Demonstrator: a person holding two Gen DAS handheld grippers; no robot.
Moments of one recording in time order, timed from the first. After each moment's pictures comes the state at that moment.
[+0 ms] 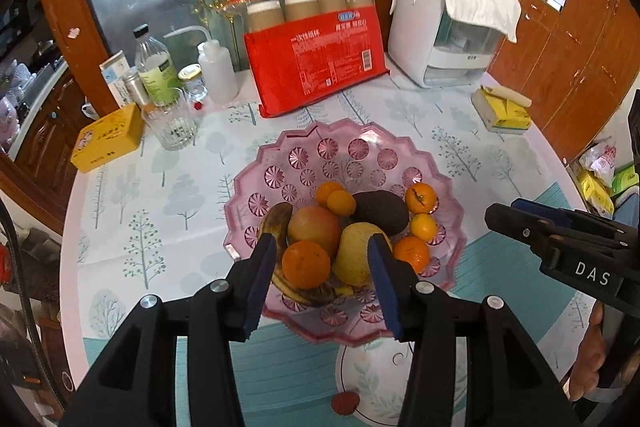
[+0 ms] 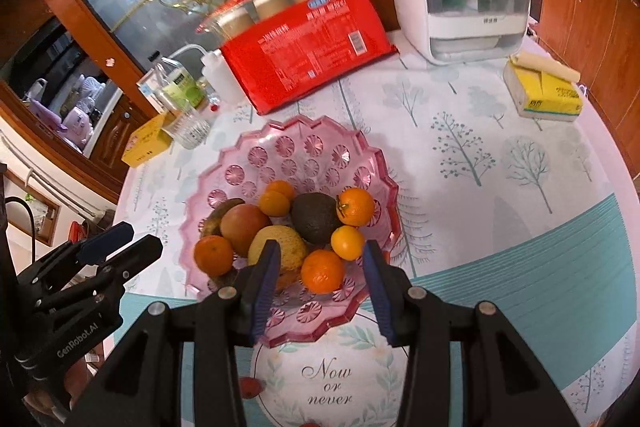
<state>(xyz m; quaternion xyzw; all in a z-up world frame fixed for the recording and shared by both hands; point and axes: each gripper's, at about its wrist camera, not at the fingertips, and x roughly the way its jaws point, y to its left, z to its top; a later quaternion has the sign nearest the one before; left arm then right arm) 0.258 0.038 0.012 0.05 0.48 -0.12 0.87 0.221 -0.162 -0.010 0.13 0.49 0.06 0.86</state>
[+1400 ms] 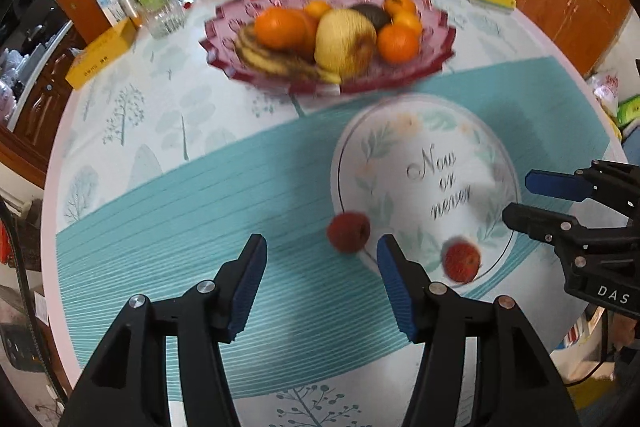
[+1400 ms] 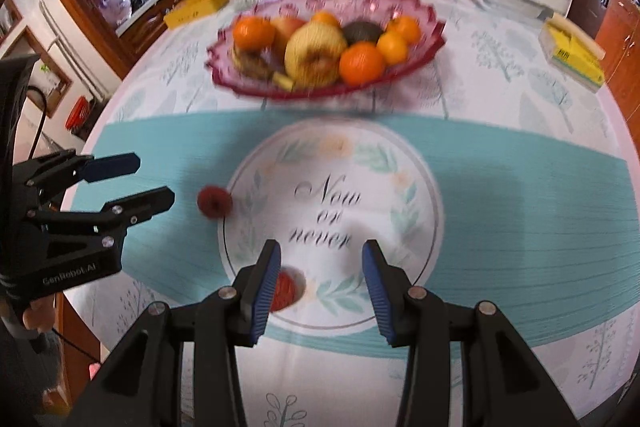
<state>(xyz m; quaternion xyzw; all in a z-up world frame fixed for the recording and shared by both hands) 0.109 0.055 -0.109 0.10 0.55 -0.13 0.82 0.070 -0.121 -0.117 0.00 0.55 0.15 0.83</state>
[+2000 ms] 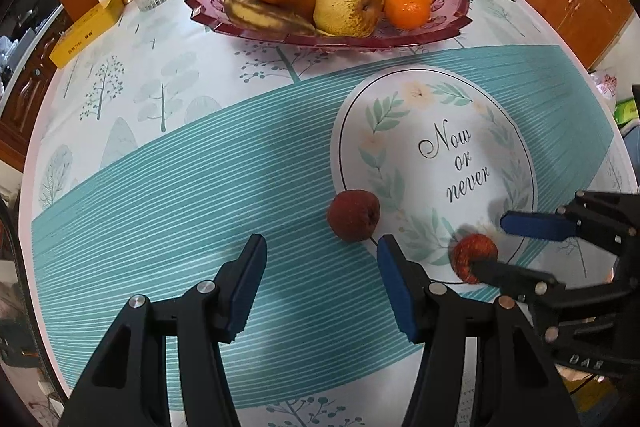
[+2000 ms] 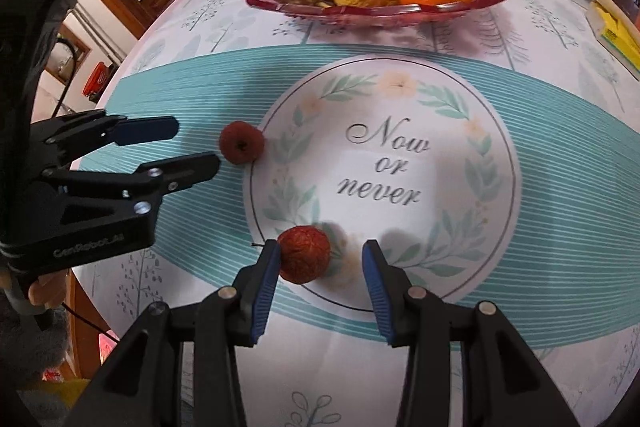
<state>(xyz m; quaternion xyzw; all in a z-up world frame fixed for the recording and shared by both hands) 0.118 0.063 -0.143 0.08 0.57 -0.14 0.81 0.064 -0.088 -0.155 -0.01 0.58 0.20 0.79</state>
